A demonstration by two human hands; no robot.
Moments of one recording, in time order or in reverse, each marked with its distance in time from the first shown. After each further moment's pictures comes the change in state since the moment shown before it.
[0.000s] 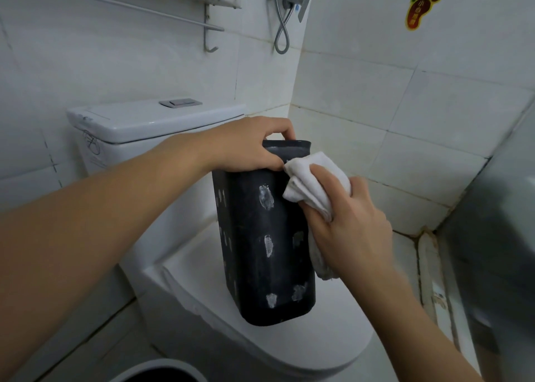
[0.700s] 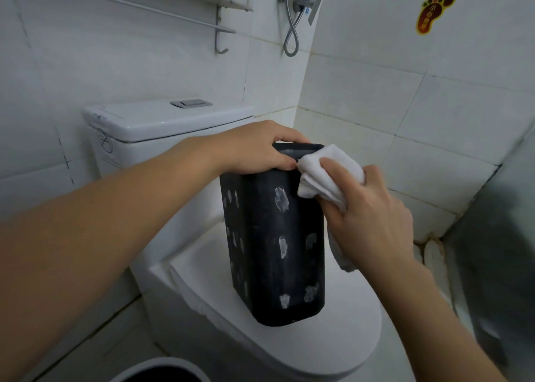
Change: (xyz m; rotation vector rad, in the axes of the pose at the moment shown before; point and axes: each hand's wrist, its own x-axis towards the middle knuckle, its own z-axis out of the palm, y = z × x) left_hand -0.001 -0.006 0.002 -0.101 -0.035 0.031; right_hand 0.017 0.004 -0.008 -0.129 0.000 -0.062
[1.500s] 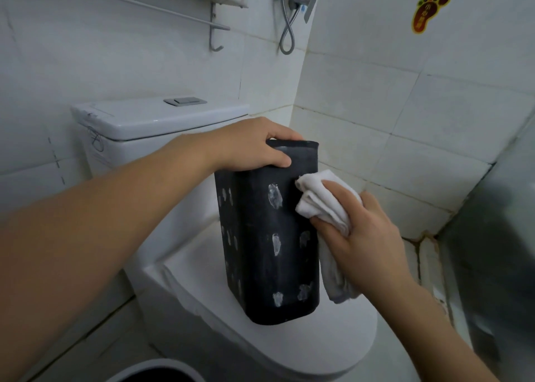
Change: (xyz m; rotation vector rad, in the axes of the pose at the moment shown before) left_hand 0.005 -0.004 -0.001 -0.032 0.012 -0.048; right_hand -0.024 0.010 0.001 0.187 -0.143 0.063
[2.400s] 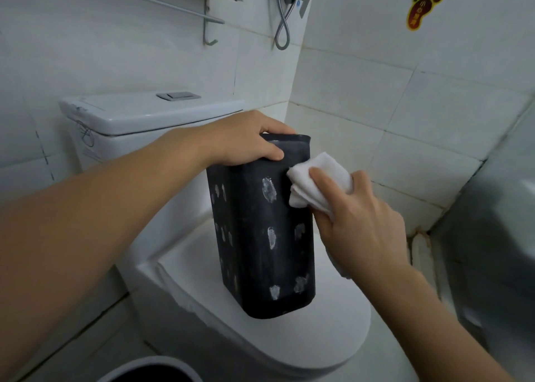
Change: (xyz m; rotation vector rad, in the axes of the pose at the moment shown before) left_hand 0.003 -0.003 0.000 -0.025 0.029 -0.005; right_hand 0.010 -0.007 -0.002 -0.327 0.108 -0.121
